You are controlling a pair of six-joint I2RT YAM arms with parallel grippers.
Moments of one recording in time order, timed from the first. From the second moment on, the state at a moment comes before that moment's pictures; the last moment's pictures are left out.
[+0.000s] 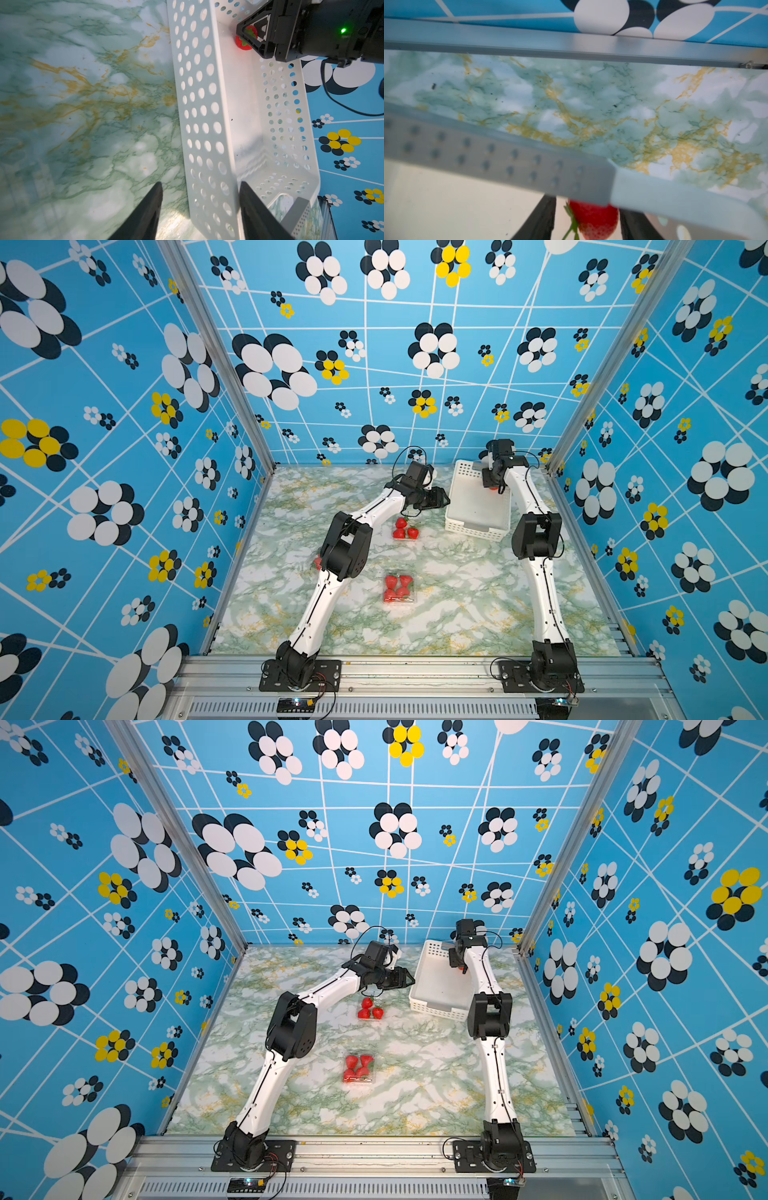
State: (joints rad) left arm -0.56 2.49 2.16 -0.42 0.46 -0.53; right arm 0.03 2.78 2.74 -0.98 0.15 -0.05
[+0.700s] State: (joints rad) left arm -0.57 2.37 1.97 -0.35 0.47 -0.53; right arm 0.03 2.69 2.54 -0.95 0.09 0.01
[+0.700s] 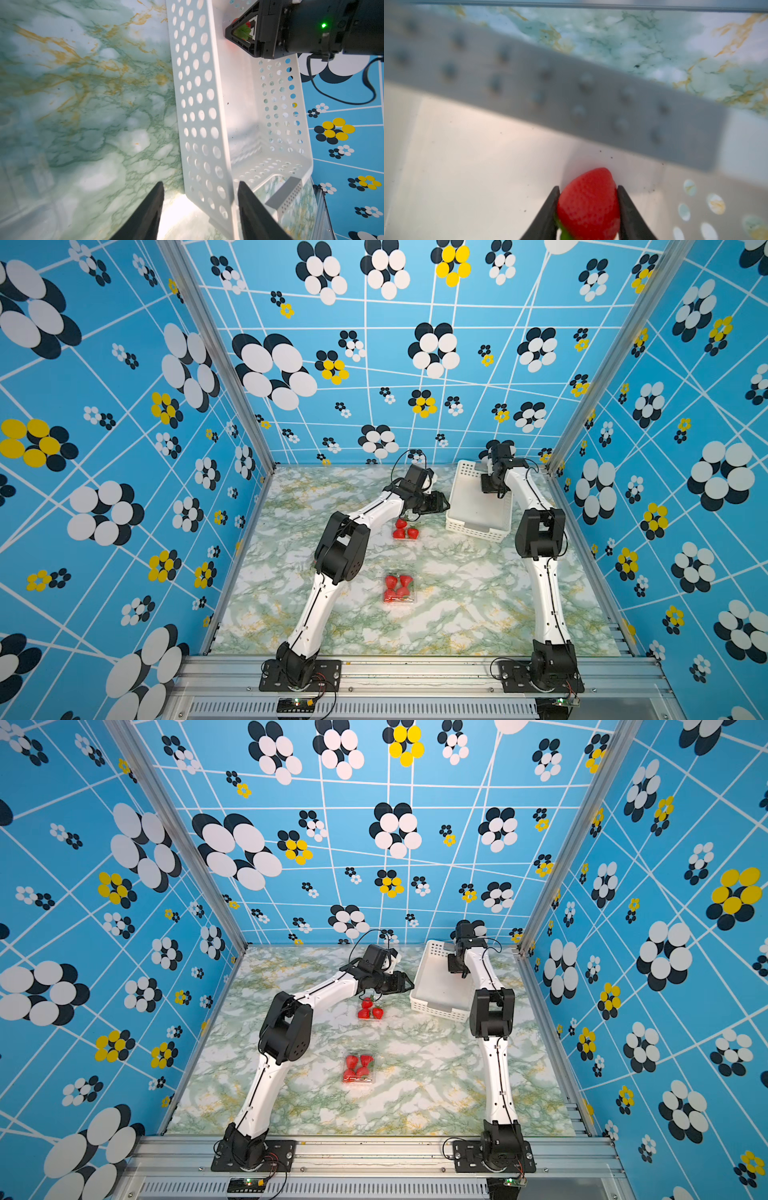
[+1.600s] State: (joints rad) left arm -0.31 1.73 1.17 -0.19 0.34 -0.59; right arm 0.49 2.17 1.95 -0.83 -0.21 0.14
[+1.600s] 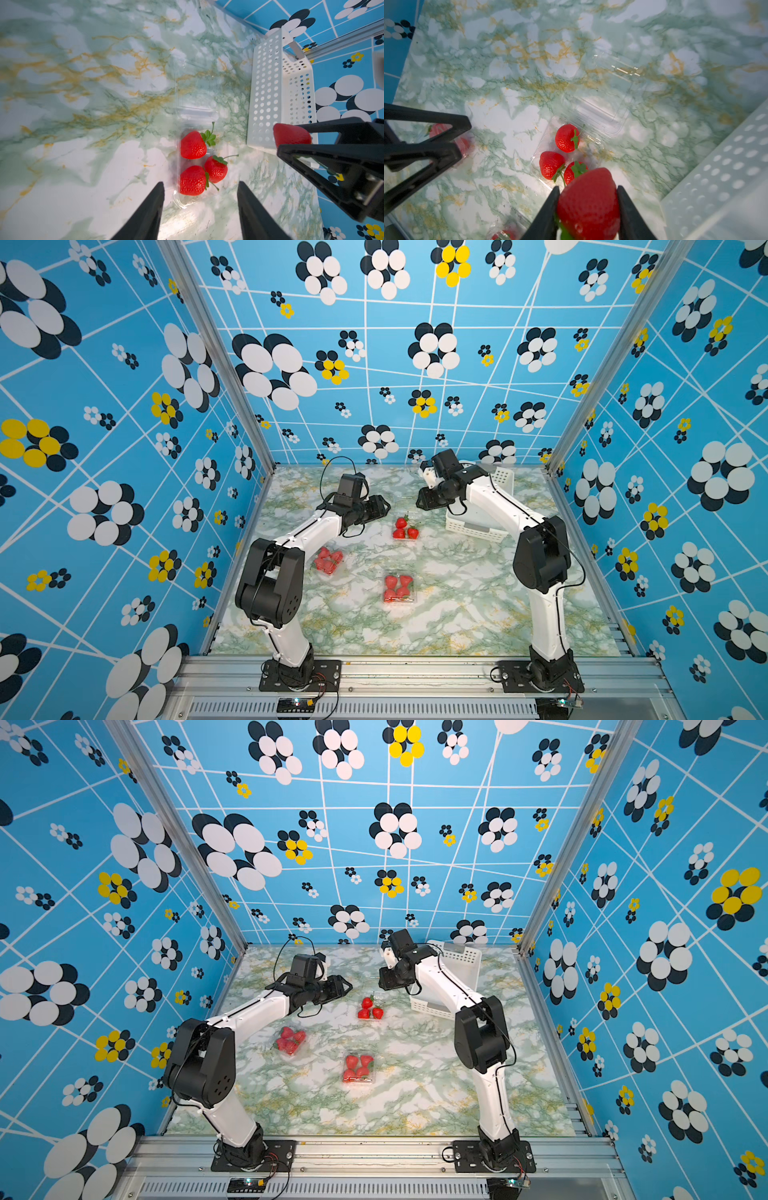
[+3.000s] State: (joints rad) left arm -0.39 1.53 0.88 -0.20 0.34 -0.68; right arm 0.45 2.28 2.10 -0.82 -0.15 0.22
